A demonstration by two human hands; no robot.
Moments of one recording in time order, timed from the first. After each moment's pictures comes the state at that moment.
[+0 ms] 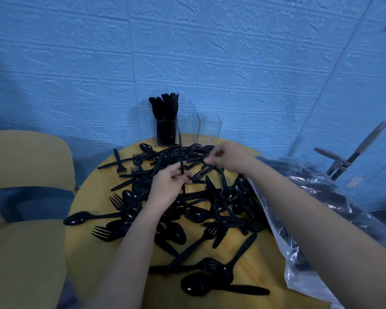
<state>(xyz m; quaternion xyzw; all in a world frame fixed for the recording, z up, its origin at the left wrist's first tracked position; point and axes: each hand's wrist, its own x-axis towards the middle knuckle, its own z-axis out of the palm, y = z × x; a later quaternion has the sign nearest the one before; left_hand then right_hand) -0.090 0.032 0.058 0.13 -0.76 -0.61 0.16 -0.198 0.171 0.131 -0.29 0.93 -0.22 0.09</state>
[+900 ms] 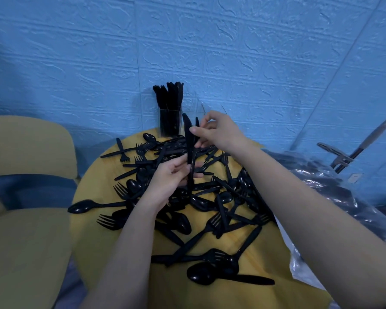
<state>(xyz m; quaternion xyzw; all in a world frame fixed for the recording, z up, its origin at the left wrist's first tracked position) -0.073 0.025 0.058 0.05 -0.67 -0.73 0.12 -0.177 0.133 0.146 -0.29 0.80 -0.52 0.10</state>
